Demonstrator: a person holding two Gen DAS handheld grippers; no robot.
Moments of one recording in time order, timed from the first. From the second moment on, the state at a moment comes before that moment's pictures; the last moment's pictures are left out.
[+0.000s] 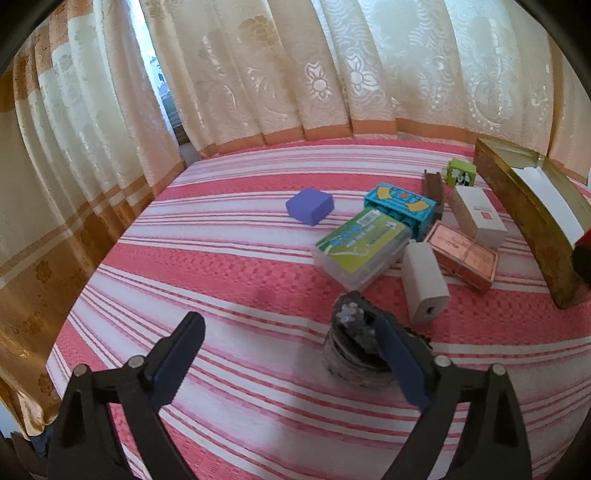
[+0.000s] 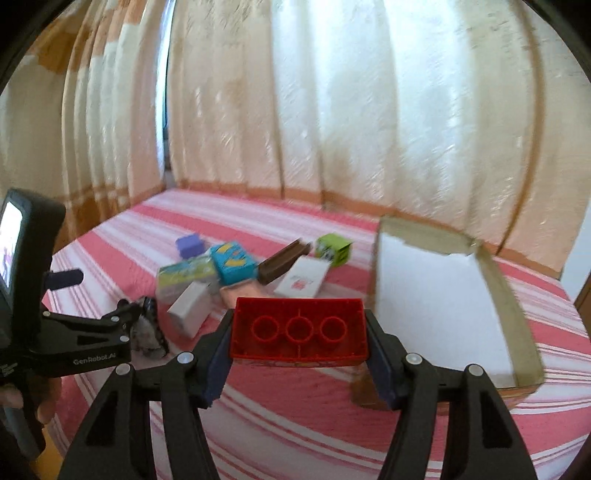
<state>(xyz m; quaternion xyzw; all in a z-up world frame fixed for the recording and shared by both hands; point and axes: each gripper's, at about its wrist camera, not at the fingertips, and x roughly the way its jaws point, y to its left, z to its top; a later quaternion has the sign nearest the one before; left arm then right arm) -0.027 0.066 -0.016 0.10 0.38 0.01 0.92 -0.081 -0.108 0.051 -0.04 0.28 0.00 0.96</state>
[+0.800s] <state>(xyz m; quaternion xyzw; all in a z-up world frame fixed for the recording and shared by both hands) -0.035 0.027 0.012 -0.01 0.37 -0.15 0.92 -0.101 -0.152 0.054 -0.03 0.24 -0.05 0.97</state>
